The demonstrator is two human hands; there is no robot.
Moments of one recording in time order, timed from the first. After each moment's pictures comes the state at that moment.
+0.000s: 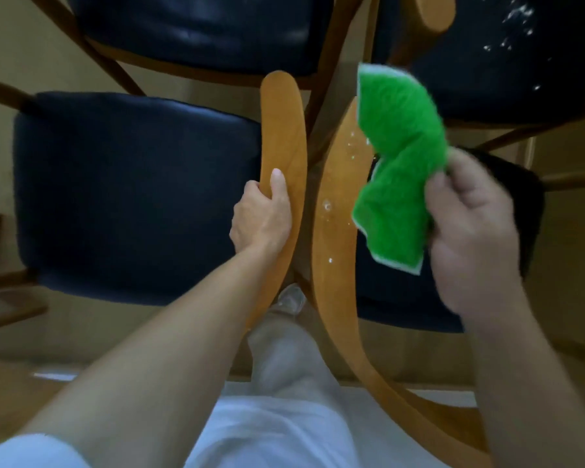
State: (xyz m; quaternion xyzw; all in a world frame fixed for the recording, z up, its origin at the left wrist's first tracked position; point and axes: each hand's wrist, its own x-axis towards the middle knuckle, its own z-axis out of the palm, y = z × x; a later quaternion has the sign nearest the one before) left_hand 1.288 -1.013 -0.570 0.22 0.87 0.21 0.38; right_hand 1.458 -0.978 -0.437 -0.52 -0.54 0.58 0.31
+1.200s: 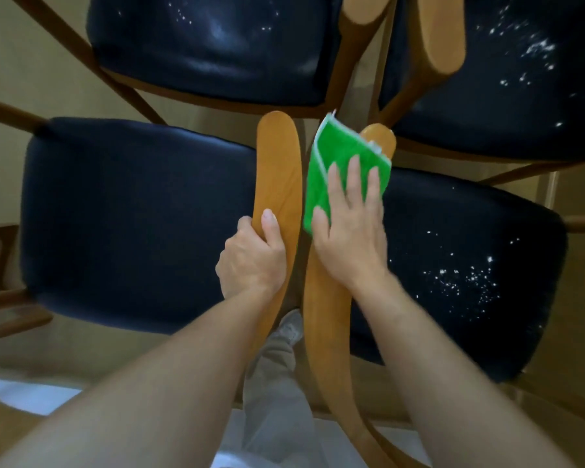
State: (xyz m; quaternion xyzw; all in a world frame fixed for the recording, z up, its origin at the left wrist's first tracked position) left_hand 1.293 -1.008 -0.581 0.28 0.91 0.13 0.27; right_hand 1.410 -0.937 -0.571 -0.57 -0.78 0.24 -0.02
